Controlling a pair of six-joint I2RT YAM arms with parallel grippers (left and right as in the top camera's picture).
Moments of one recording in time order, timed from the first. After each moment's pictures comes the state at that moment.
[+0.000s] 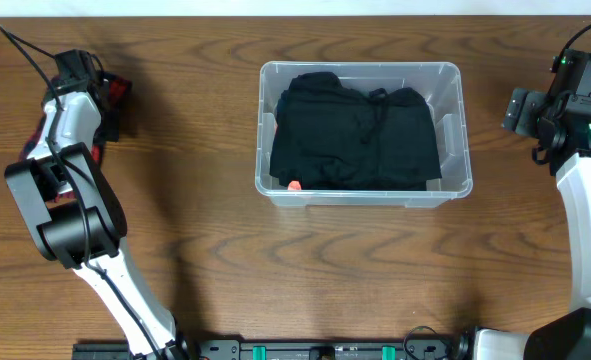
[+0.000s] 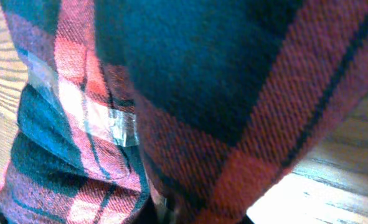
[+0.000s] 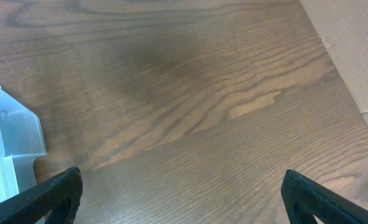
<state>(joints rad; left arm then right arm) 0.33 2.20 1.63 -0.64 -0.35 0.34 -0.19 1.49 1.31 -0.68 0.28 0.05</state>
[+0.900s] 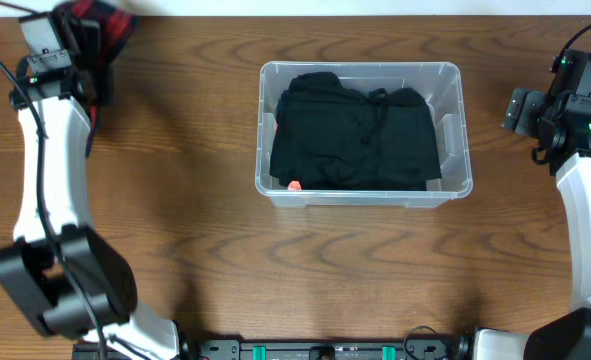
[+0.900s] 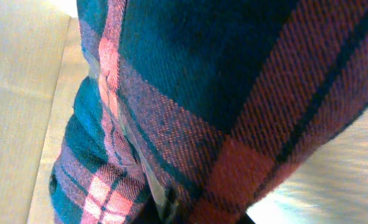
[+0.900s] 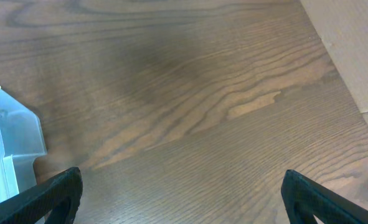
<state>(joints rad) 0.24 1.76 1.60 -0.66 -0.14 0.32 -0.19 1.49 1.31 -0.68 0.28 0.05</state>
